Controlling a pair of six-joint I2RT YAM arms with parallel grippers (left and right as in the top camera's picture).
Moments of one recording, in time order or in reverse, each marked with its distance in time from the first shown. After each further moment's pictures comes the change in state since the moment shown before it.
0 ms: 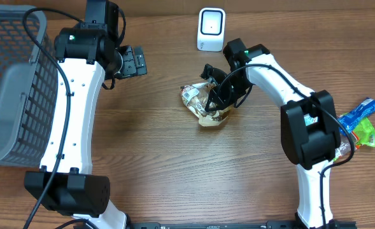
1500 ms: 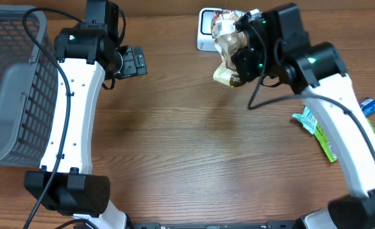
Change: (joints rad) left arm 0.000 0.000 0.000 0.000 0.000 0.000; right arm 0.000 -0.563 -0.007 0.109 0.457 0.398
